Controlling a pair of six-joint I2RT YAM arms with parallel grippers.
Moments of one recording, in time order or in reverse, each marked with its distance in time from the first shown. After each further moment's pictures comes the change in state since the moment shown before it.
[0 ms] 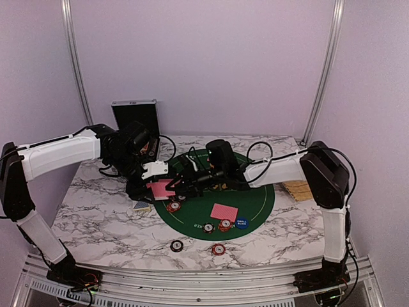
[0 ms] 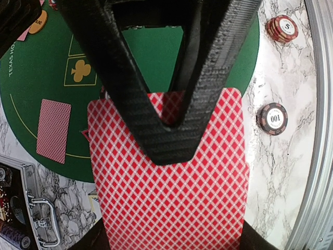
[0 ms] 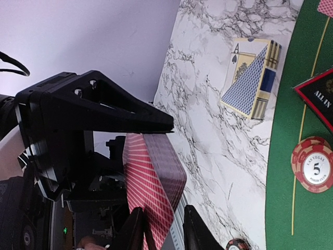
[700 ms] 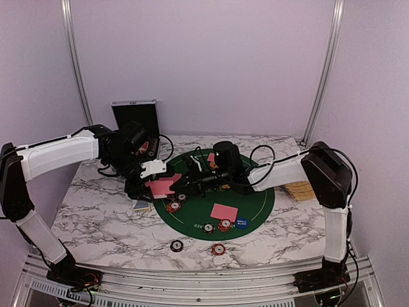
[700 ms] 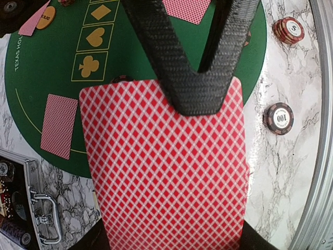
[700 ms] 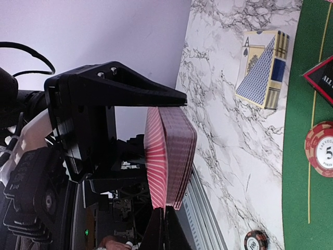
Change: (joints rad) left arm 0.021 -0.010 -0.018 0.022 -0.001 0.001; right arm -0.016 -0.025 -0.095 0.193 -0.045 0.169
